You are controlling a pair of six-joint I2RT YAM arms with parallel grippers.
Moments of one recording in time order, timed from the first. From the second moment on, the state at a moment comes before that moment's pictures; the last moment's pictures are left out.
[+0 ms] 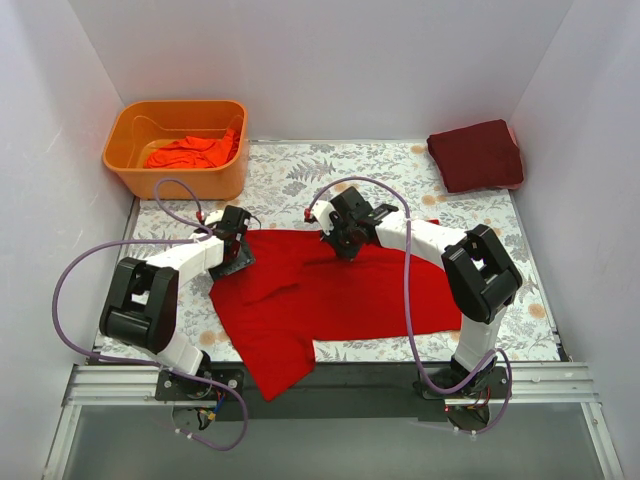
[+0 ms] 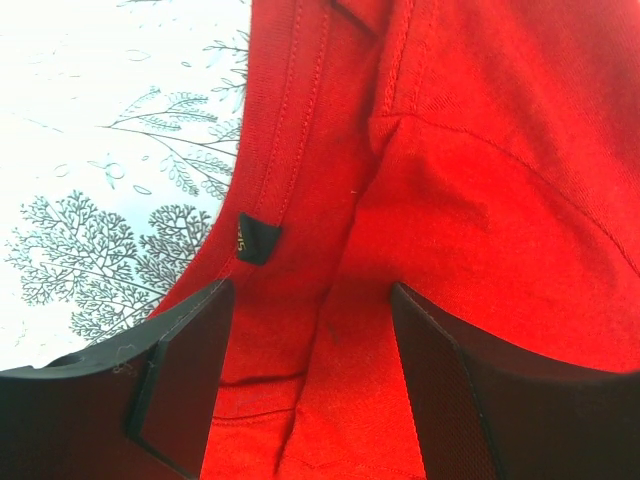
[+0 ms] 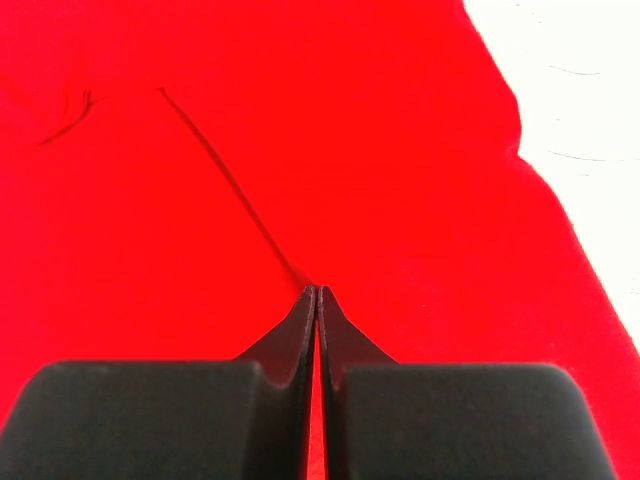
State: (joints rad) left arm -0.30 1.56 0.84 -0.50 -0.39 -0.73; right arm 0.72 1.84 1.27 -0.46 -0.18 -0.31
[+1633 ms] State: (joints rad) left arm -0.18 1.87 1.21 -0.52 -0.31 -0.83; right arm -0.17 1.82 1.00 -0.07 -0.42 0.33
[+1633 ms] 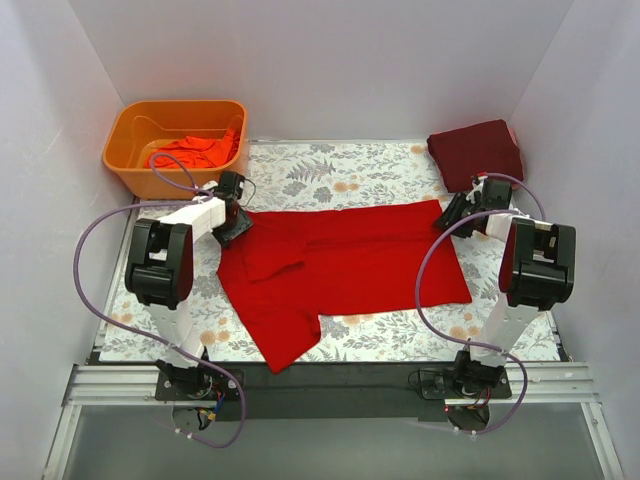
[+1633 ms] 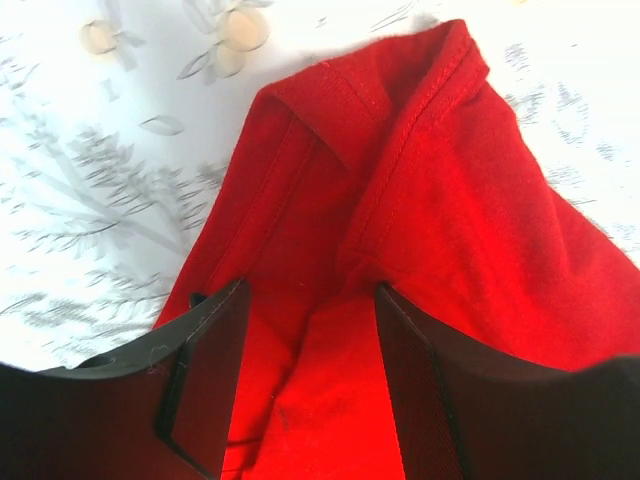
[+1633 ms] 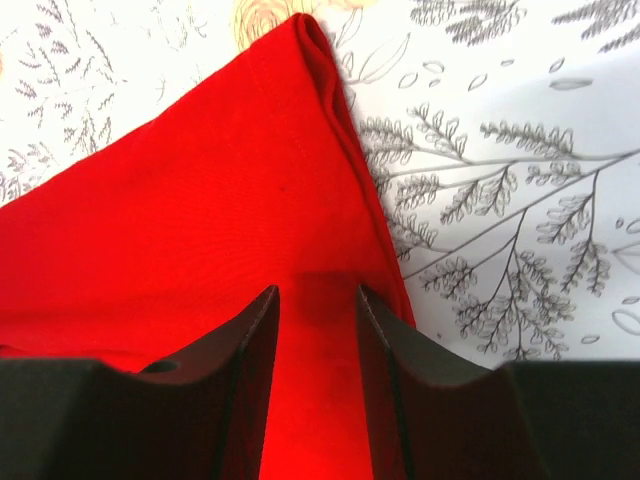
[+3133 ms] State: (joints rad) left arm -0.28 1.25 0.69 -0.87 -0.14 -0.93; right arm 0.14 1.18 0.70 -0.40 -0.16 0.21
